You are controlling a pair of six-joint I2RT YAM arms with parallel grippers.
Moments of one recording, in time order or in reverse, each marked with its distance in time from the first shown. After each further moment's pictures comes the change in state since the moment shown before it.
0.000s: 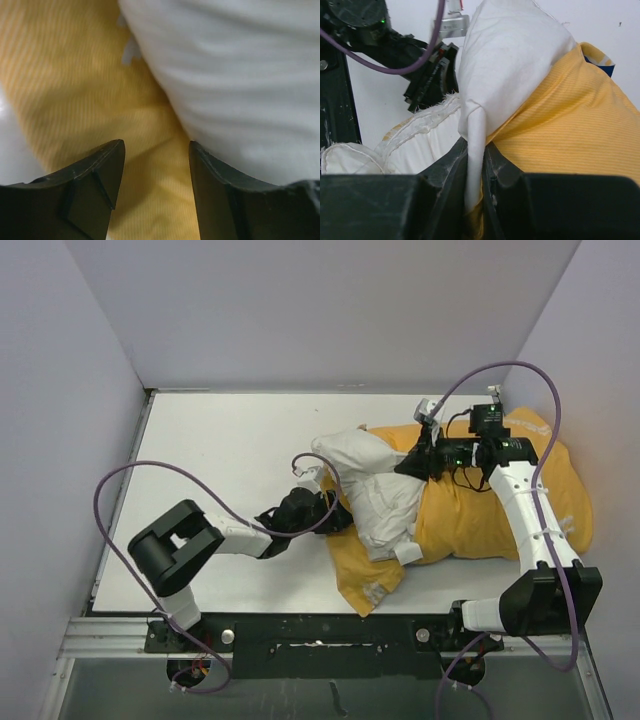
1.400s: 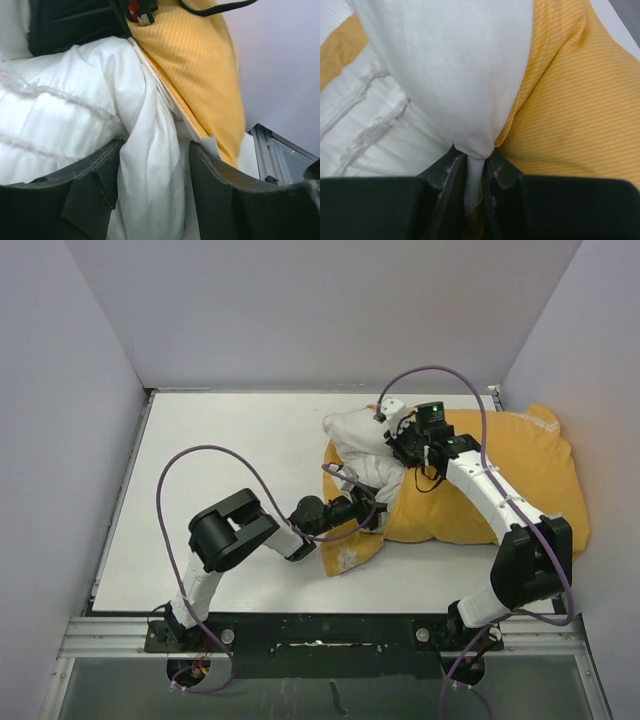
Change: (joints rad) left arm -0.084 0.447 0.245 0.911 0.229 0.341; right arm 0.275 0.187 -0.048 0.332 0.960 0.188
